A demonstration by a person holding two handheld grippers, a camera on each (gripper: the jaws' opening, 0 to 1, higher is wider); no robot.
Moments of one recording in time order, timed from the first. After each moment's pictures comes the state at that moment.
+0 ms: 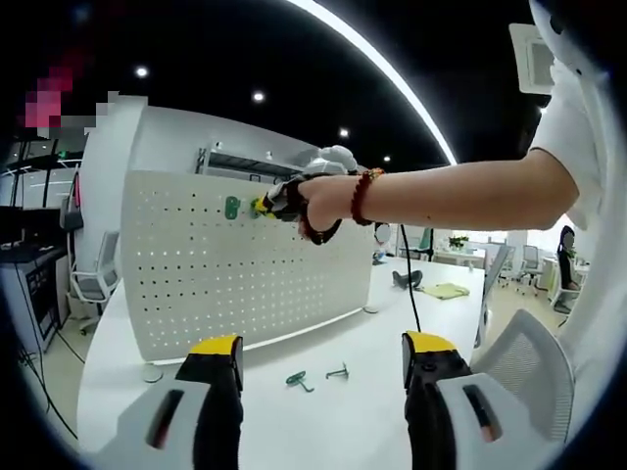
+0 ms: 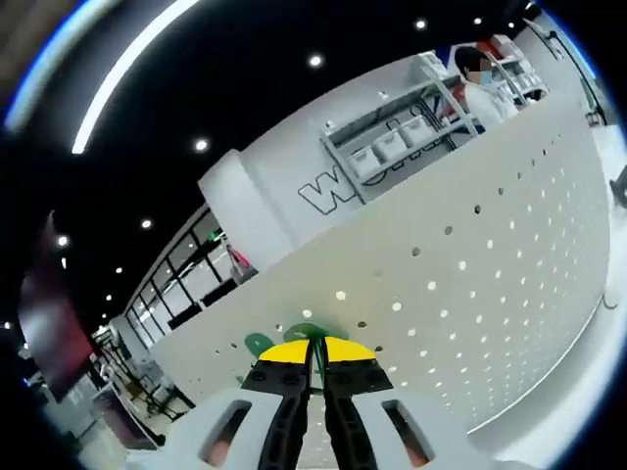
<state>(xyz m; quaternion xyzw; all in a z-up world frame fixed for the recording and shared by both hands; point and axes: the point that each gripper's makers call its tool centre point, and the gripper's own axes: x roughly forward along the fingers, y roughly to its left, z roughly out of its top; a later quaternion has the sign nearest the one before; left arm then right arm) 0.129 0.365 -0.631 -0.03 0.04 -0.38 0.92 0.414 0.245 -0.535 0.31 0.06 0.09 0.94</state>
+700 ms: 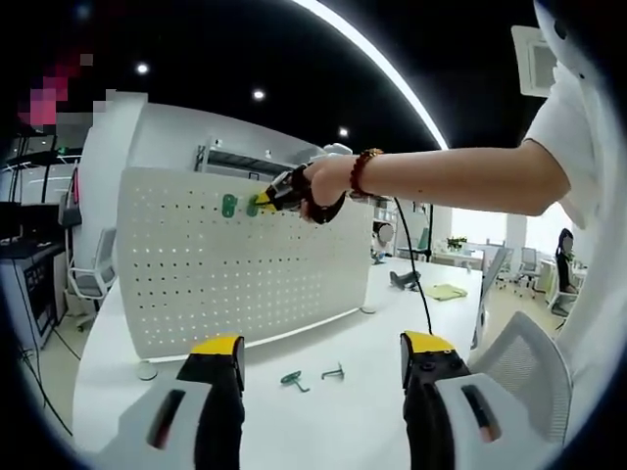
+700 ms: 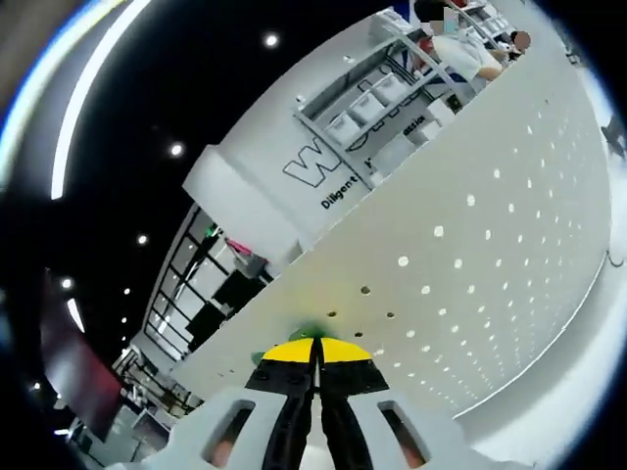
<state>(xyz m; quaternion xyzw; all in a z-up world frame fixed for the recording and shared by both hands) 0.129 0.358 -0.633 -0.04 0.05 -0.39 0.92 0.423 0.237 -0.528 0.33 0.14 0.11 0.93</state>
